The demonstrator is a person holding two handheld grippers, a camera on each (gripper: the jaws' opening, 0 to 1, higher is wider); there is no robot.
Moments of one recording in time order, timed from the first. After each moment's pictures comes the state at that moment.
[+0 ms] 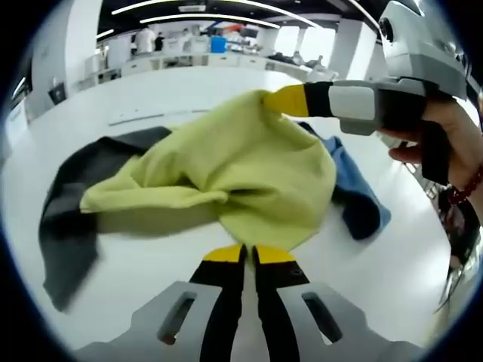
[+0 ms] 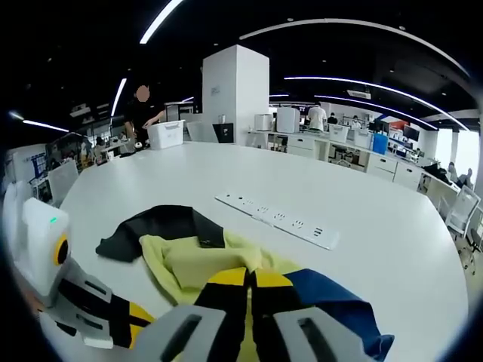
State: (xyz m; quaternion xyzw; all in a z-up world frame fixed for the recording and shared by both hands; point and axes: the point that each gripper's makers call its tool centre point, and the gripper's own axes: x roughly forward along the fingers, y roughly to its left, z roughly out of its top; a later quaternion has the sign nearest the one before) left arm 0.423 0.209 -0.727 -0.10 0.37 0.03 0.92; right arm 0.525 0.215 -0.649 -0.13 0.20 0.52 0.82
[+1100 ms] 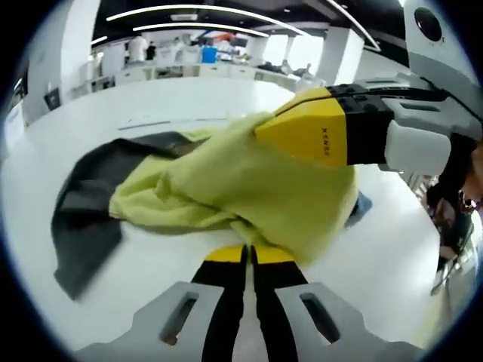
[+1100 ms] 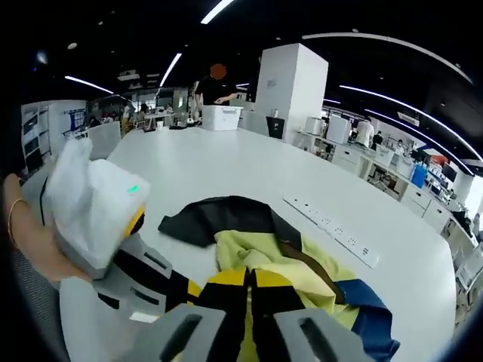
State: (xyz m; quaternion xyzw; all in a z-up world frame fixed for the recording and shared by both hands) left arm 0.384 0.220 -0.710 -0.11 0.34 0.00 0.94; right arm 0.407 0.231 -0.631 -0.22 0.17 0.62 0.74
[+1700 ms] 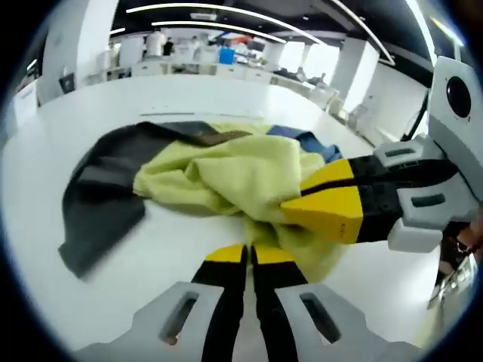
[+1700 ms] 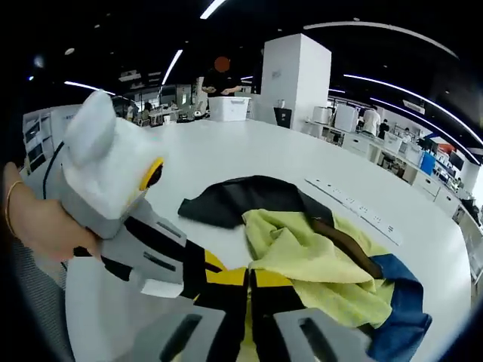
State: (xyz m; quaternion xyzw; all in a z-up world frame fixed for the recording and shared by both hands) left arm 0.368 0.241 -0.719 -0.14 0.33 0.03 0.93; right arm 0.371 0.229 -0.678 -0.21 0.20 0.62 0.72
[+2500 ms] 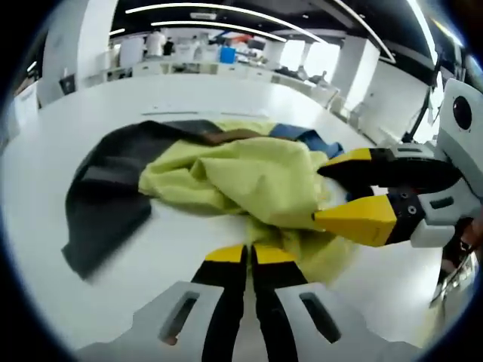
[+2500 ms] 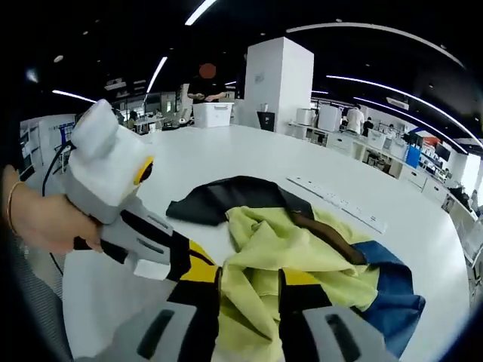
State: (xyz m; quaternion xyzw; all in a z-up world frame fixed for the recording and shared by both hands) left arm 0.365 0.246 -0.720 -0.13 0.33 0.03 0.93; right arm 0.397 0.199 -0.663 -0.18 0.20 0.59 0.76
